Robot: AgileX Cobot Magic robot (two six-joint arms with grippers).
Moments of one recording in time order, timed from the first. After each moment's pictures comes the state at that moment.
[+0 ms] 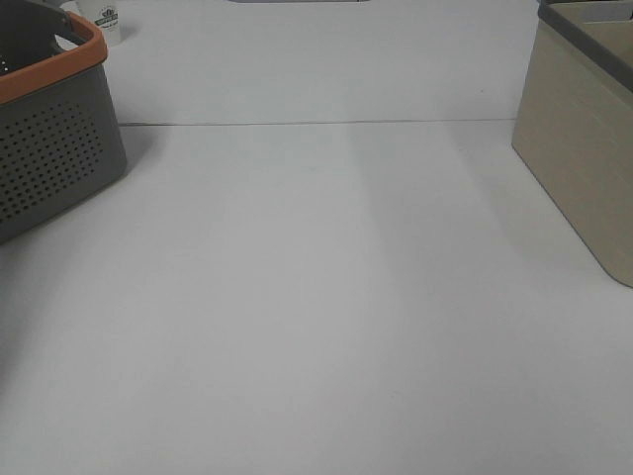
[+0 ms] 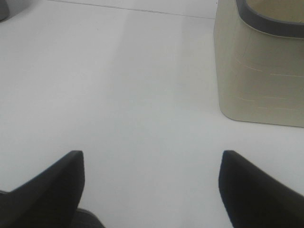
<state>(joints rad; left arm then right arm) 0.20 2.26 -1.88 0.19 0.61 0.58 0.09 0.00 -0.51 0.07 1.06 -0.10</state>
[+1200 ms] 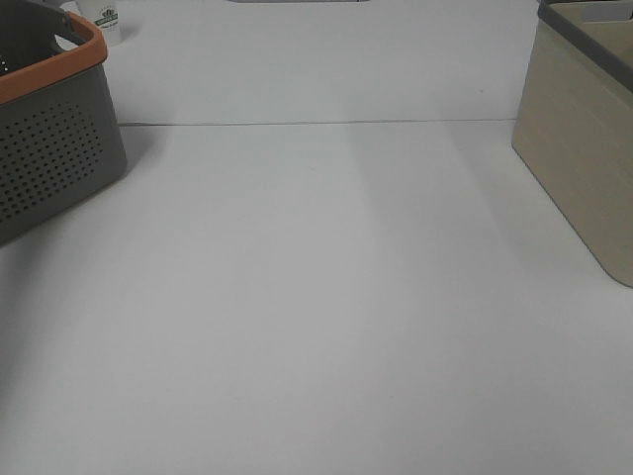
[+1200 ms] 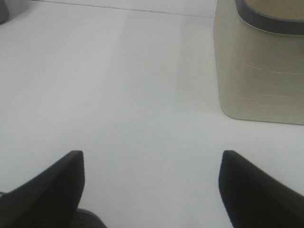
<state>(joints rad) 0.17 2.11 -1.88 0.23 0.63 0.48 0.09 0.00 -0.51 0.07 1.06 -0.09</state>
